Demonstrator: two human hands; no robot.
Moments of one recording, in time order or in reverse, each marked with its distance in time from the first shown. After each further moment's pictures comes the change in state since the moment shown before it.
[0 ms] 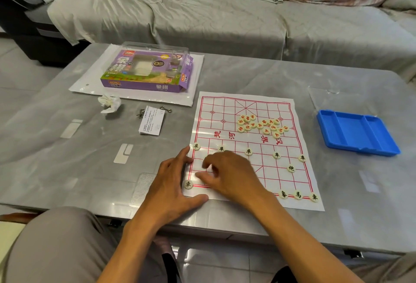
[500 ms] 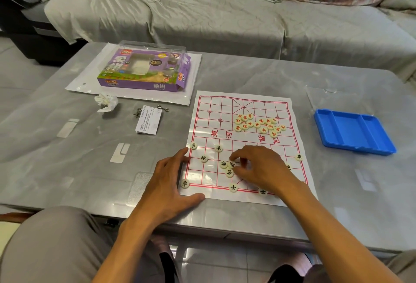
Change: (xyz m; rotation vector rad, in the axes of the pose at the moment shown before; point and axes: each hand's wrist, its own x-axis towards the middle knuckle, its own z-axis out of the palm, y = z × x) left_hand -0.001 0.003 0.001 0.011 0.021 -0.004; right_hand -0.006 0.063 -0.030 -0.060 -0.149 0.149
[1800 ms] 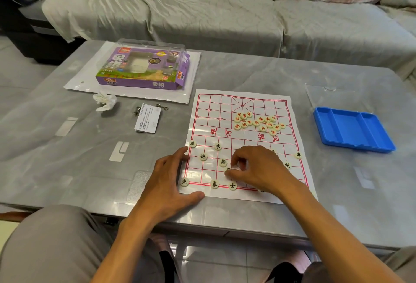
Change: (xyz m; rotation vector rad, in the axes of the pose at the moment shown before) left_hand 0.000 0.001 0.000 0.011 0.012 0.000; right_hand -0.006 -0.006 0.000 0.029 -0.024 0.003
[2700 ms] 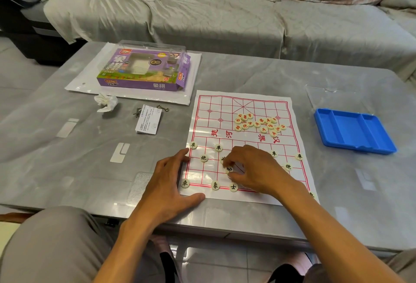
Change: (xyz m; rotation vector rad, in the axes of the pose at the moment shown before) left_hand 0.000 0.000 0.001 0.002 0.007 0.003; right_hand 0.004 -0.004 0.000 -0.074 -0.030 -0.161
